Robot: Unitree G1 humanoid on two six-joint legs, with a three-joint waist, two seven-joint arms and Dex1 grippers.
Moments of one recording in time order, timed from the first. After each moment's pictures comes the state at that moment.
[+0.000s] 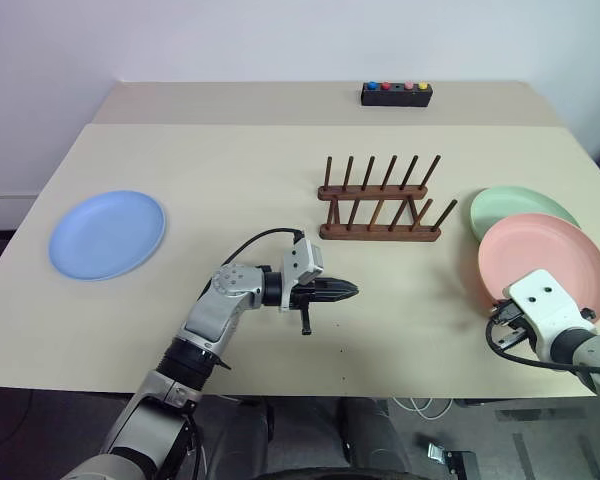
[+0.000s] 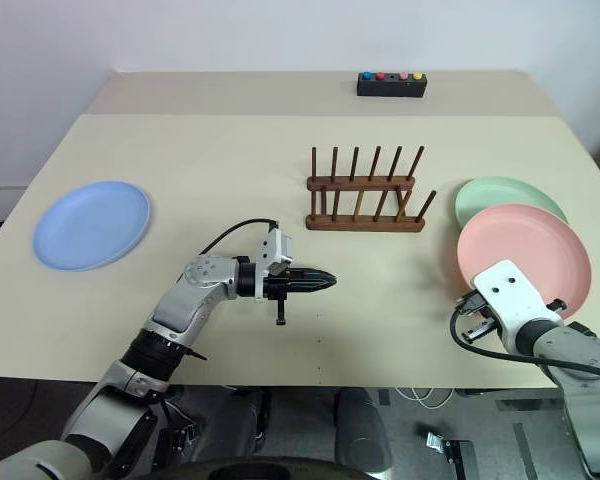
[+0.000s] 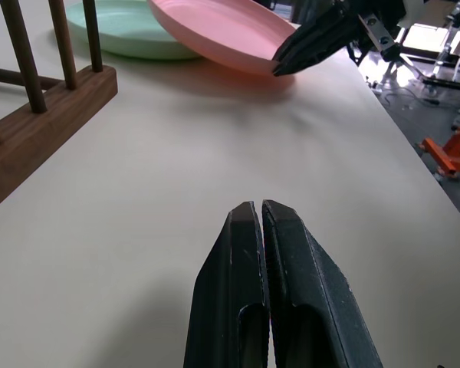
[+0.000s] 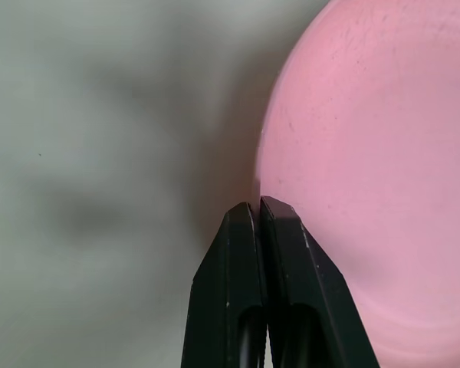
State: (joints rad) left arm -0.47 0.23 -0.31 0.15 -0.23 0.20 -1.10; right arm 0.32 -0.84 -0.39 -0.69 0.12 0.90 0.54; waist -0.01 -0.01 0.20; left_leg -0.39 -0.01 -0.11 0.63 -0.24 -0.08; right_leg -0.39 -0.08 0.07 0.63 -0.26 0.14
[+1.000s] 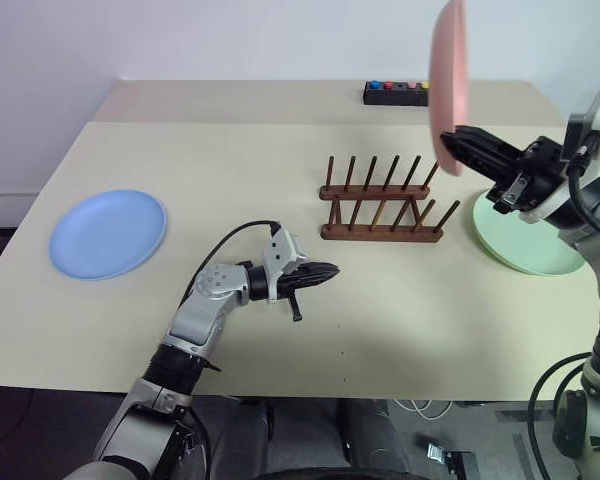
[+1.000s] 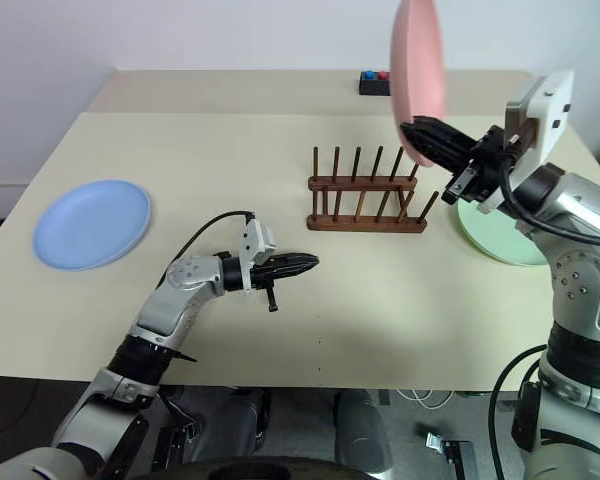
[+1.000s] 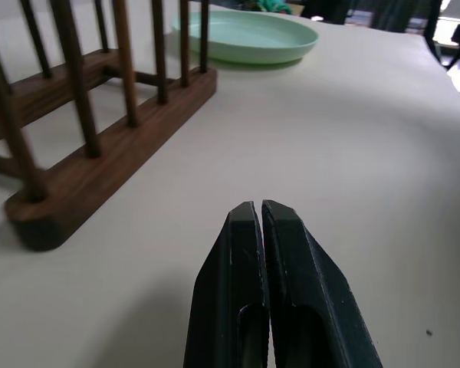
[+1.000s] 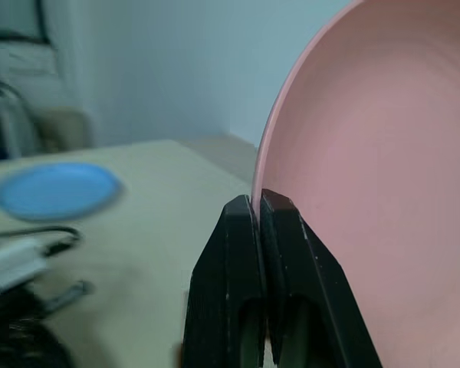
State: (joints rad) left arm -0.41 0.27 -0.24 0.09 -0.23 0.18 -0.95; right arm -0.52 -0.69 -0.39 -0.26 0.77 0.68 0.81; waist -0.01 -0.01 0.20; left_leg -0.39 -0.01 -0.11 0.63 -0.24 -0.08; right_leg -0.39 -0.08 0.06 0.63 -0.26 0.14
